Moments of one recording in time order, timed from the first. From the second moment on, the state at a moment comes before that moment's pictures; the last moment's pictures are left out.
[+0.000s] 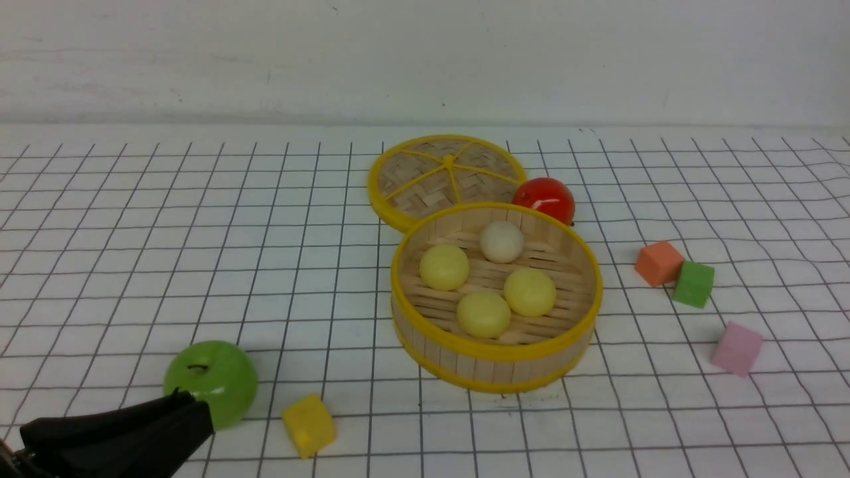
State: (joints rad) right arm 0.07 0.22 -0.51 0.11 0.68 0.01; left arm -0.67 0.45 -0.28 -0.17 0.04 -0.05
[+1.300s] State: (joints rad) right arm -0.01 -0.01 0.02 0.26 0.40 -0.15; left arm -0.67 0.45 -0.28 -0.17 0.04 -0.05
